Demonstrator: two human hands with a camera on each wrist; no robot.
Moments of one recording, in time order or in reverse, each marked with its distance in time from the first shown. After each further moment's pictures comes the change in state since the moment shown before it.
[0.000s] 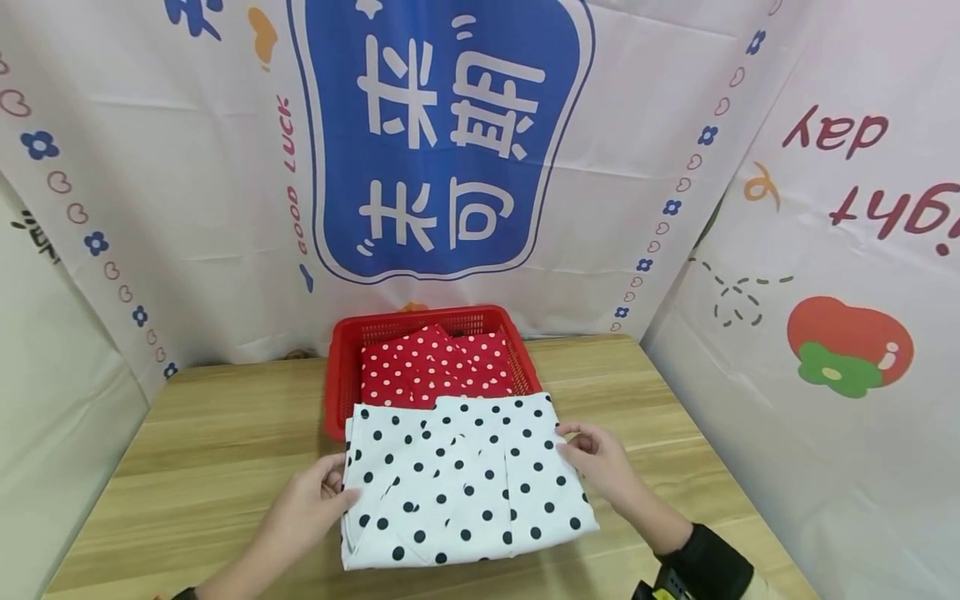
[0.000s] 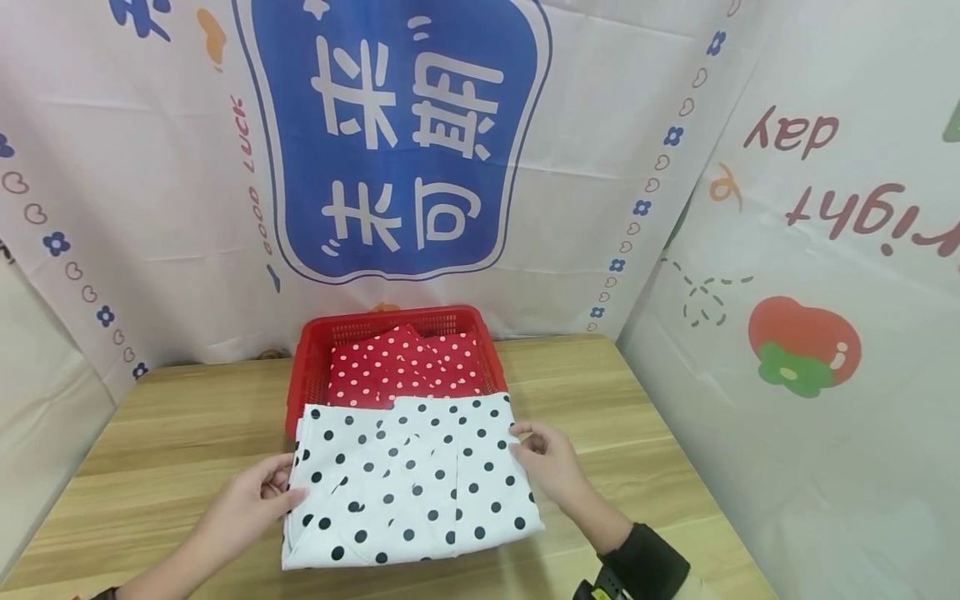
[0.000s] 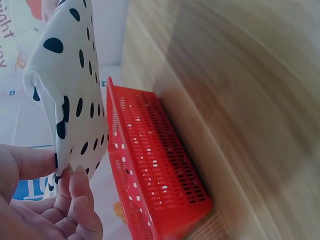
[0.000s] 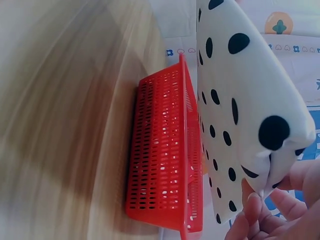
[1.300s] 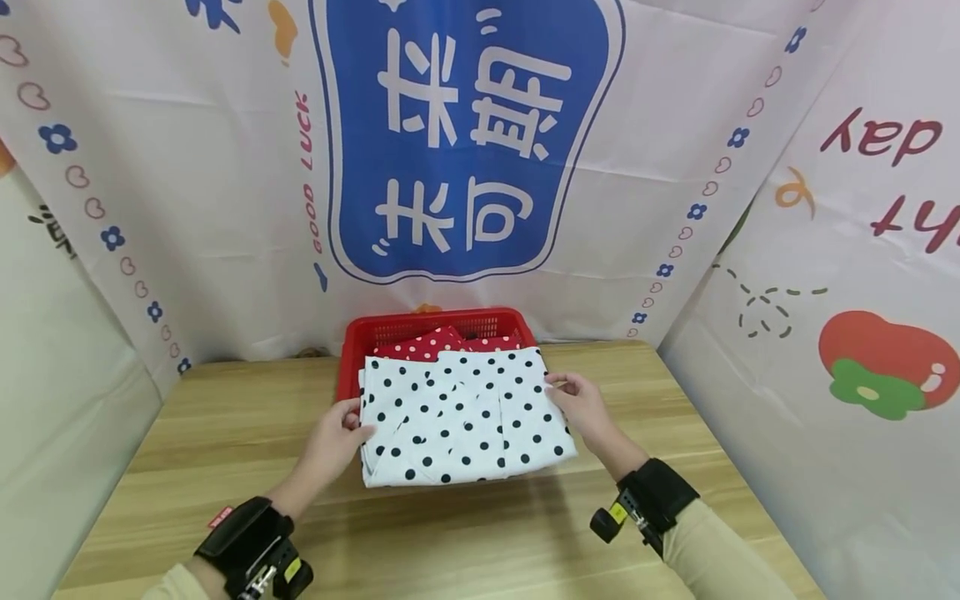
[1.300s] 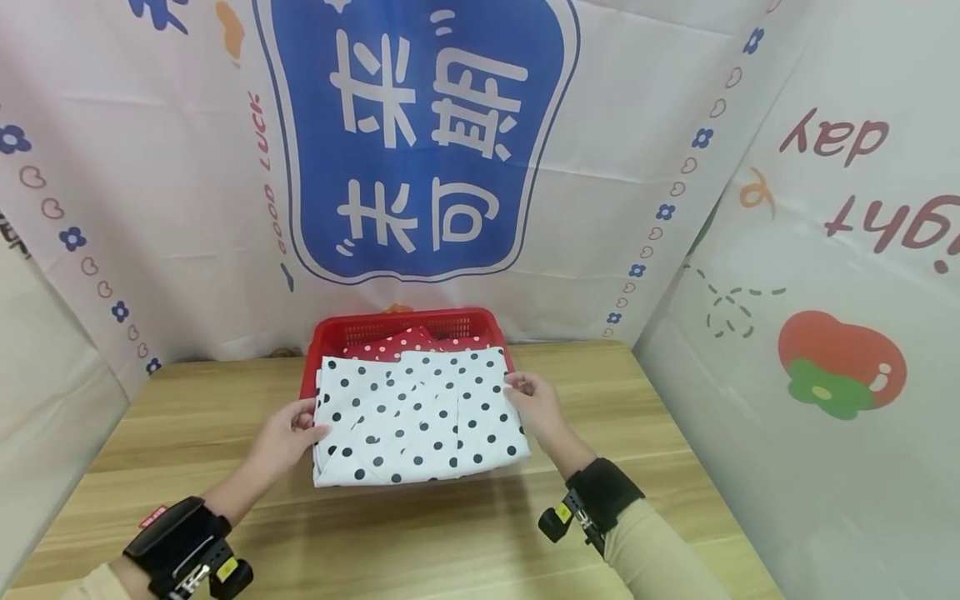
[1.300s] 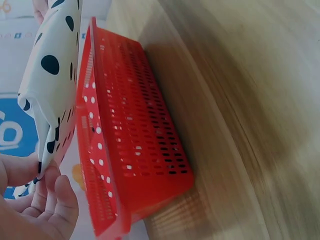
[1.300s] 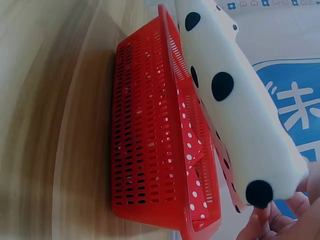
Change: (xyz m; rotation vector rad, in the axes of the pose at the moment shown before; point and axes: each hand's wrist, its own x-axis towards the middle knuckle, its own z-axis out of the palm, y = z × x) left_hand 0.082 -0.011 -0.003 -0.068 0.056 -0.045; right_hand 0.100 -0.009 0.032 0.026 0.023 0.132
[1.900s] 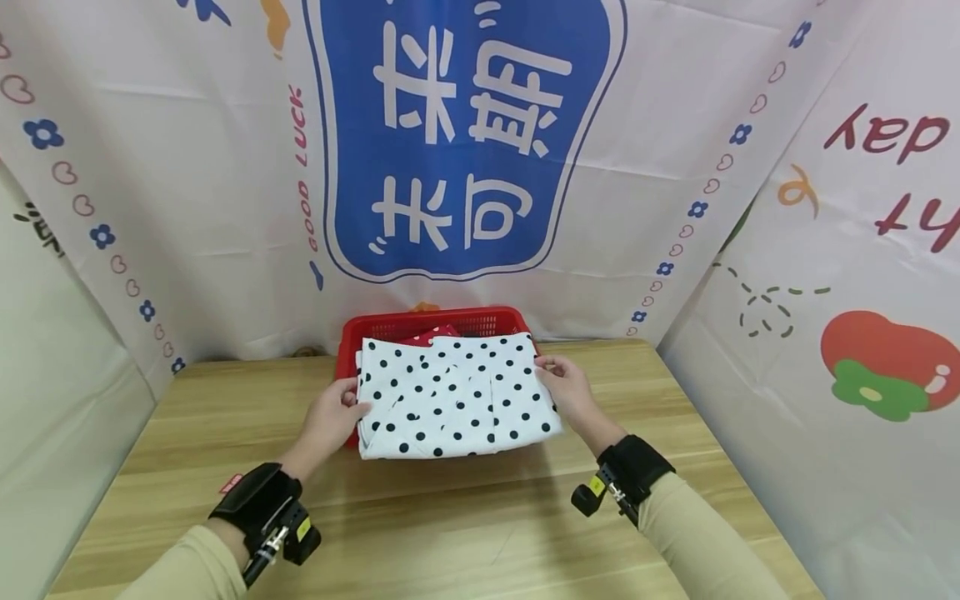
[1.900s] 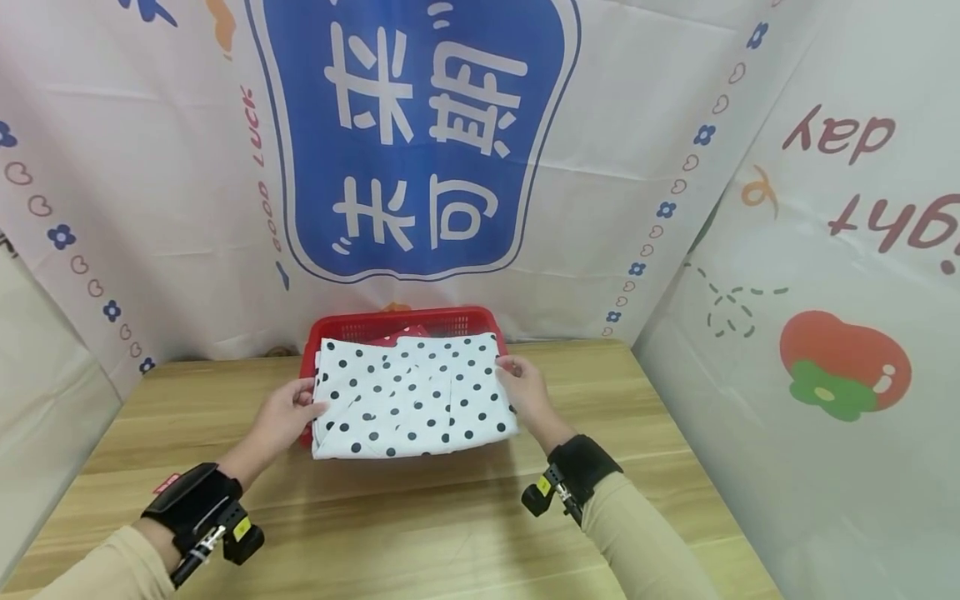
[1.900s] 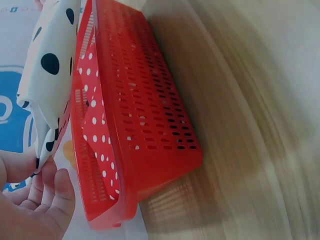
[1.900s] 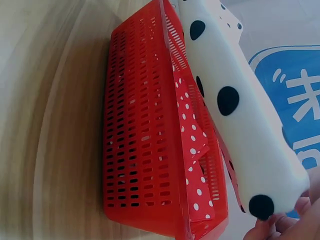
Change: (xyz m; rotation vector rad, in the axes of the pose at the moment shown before) left_hand 0.035 0.001 -0.003 0.002 -0.015 -0.025; right_hand 0.032 -0.006 0.015 0.026 0.028 0.027
